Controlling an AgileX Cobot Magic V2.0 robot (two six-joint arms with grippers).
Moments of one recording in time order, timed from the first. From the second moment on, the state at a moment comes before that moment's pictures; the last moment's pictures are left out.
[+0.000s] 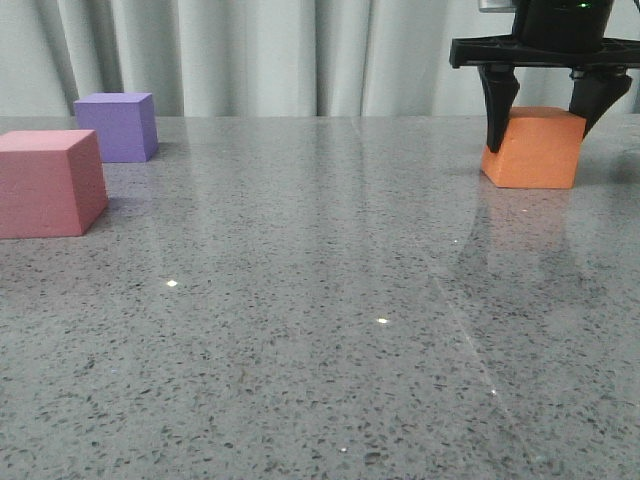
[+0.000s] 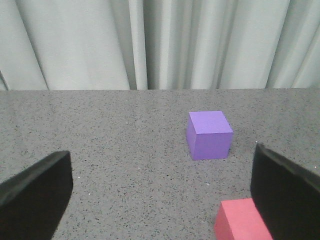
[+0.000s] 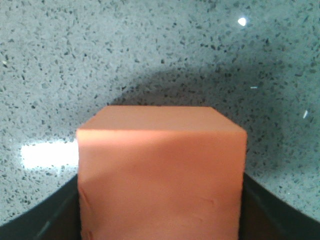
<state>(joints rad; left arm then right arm) 0.00 0.68 -0.74 -0.08 0.37 0.00 0.21 1.98 -1.80 -0.02 1.20 0.32</state>
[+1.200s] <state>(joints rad) 0.00 0.68 -0.74 -0.08 0.36 0.00 0.54 2.07 -2.11 0.01 1.25 0.49</state>
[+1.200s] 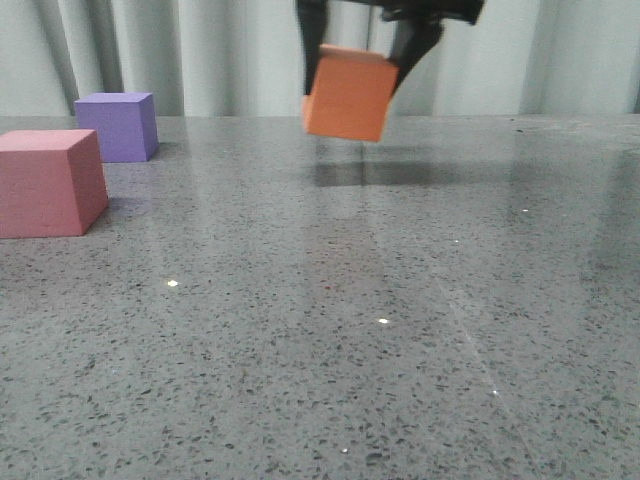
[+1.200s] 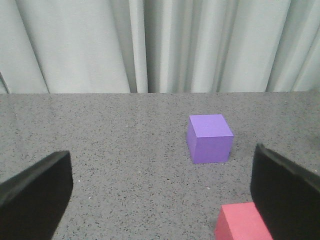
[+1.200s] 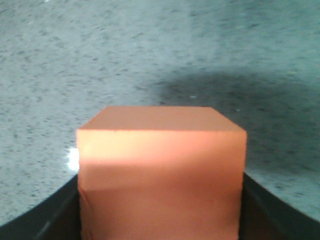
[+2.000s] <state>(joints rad) 0.00 0.68 -0.74 -0.08 0.36 0.00 0.57 2.18 -2.17 0.08 1.25 0.58</state>
